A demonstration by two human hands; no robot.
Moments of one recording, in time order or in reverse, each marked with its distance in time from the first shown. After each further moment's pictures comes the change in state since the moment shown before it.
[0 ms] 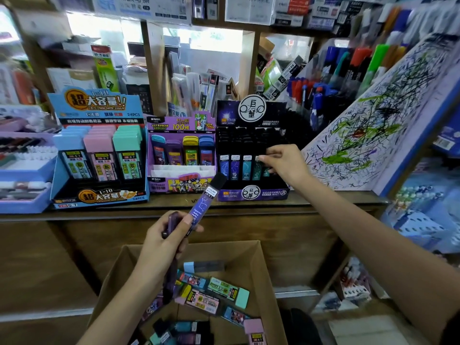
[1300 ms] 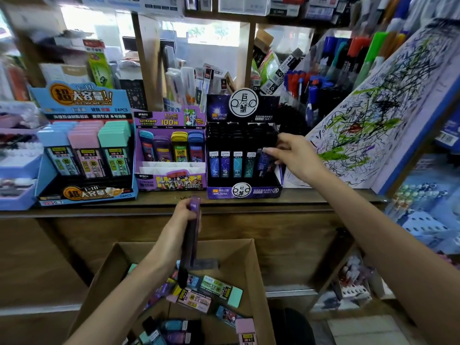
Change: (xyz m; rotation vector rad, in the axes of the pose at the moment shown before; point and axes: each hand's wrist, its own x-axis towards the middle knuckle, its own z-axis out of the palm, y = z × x) left_hand 0.020 -0.006 0.028 0.040 -0.258 -0.064; right_hand -0.002 0.003 -0.039 -0.014 -0.141 -0.246
